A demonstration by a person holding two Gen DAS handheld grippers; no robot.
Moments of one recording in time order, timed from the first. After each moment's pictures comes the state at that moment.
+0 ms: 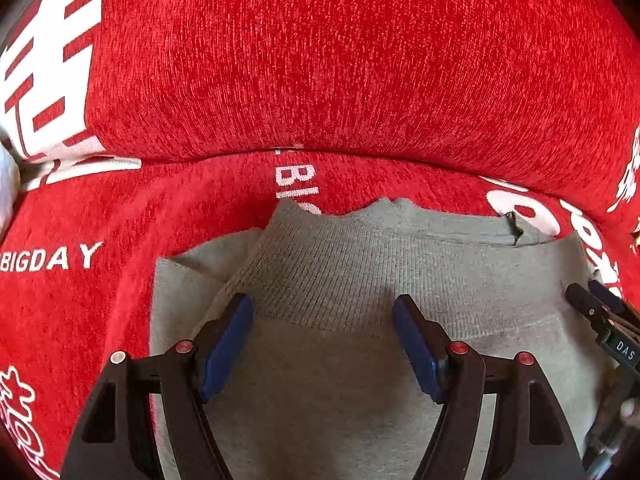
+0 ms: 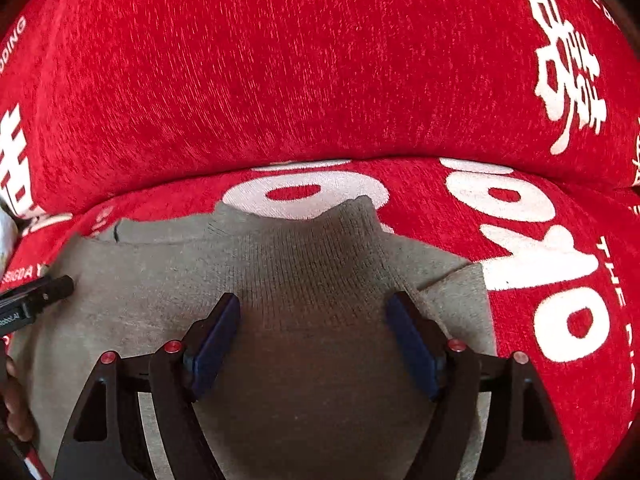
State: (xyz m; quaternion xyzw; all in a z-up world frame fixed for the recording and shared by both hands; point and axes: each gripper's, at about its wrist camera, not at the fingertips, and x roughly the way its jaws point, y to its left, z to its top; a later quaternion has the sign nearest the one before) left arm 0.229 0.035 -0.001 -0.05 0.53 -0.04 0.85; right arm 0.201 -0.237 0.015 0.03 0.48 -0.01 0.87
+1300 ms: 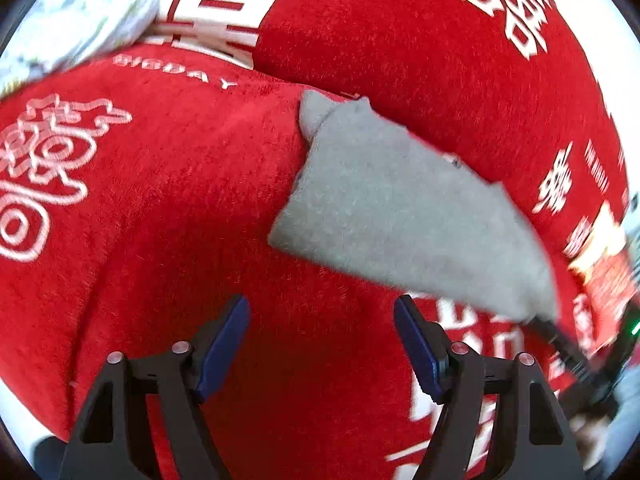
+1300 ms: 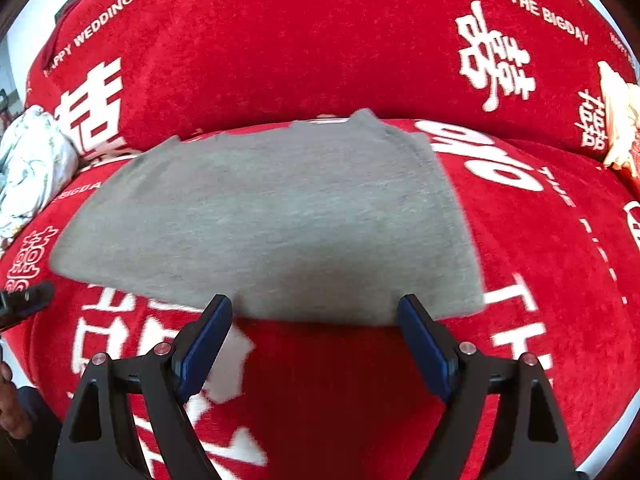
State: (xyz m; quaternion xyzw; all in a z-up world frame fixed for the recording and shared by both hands) left arm -0.024 0.133 0.006 -0.24 0.47 -0.06 0.85; right arm -0.021 -0.206 0.038 0.02 0.44 0.02 0.90
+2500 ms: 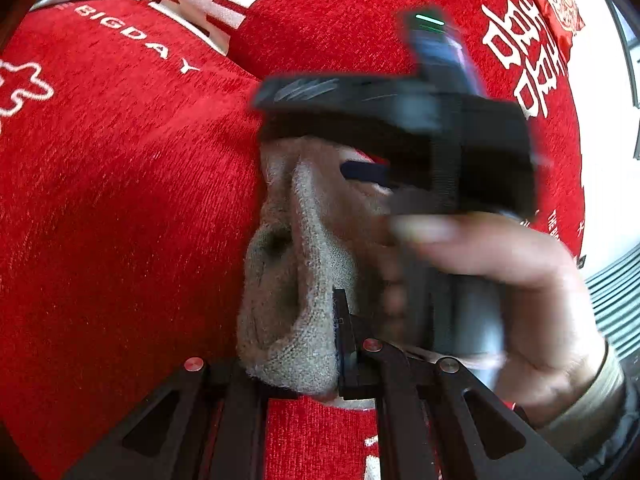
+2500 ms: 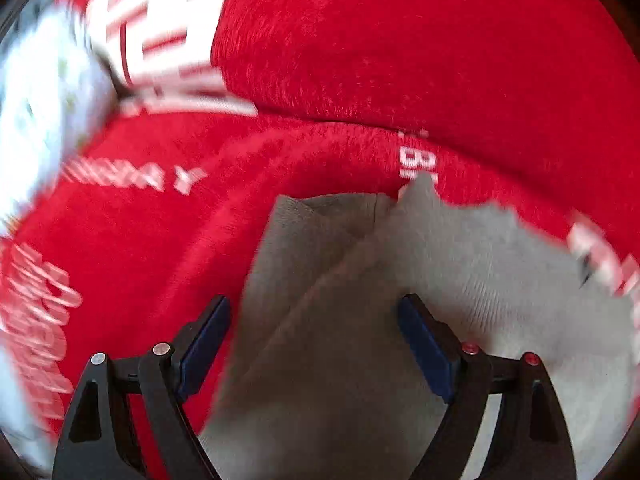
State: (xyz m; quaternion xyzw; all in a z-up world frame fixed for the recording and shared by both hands) left arm 0.043 0.144 -0.021 -0.35 0.44 -0.12 0.82; right arm 0.200 0.092 -0.013 -0.13 0.54 0.13 0.82
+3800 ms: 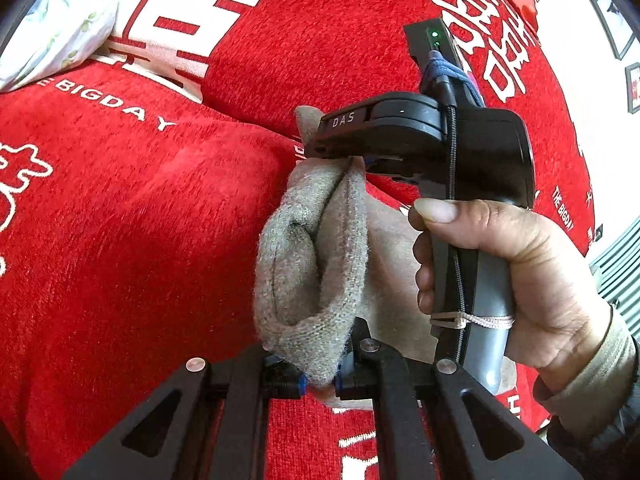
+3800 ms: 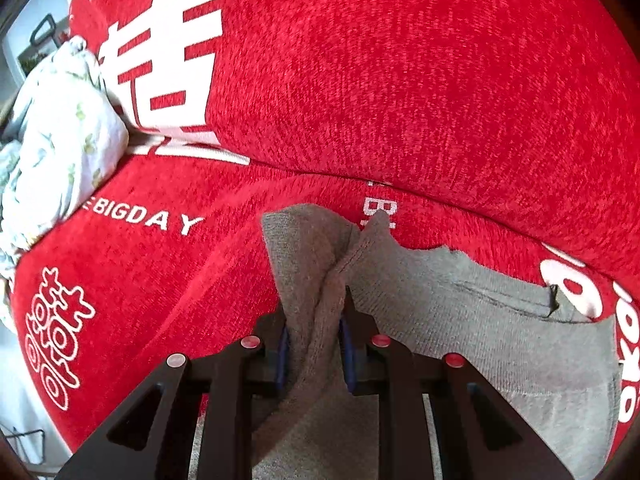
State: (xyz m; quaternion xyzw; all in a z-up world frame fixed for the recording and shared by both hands) left arm 0.030 0.120 0.018 -0.27 0.41 -0.11 0.87; right arm 0.207 0.043 0.035 -0.06 0.50 0.17 0.85
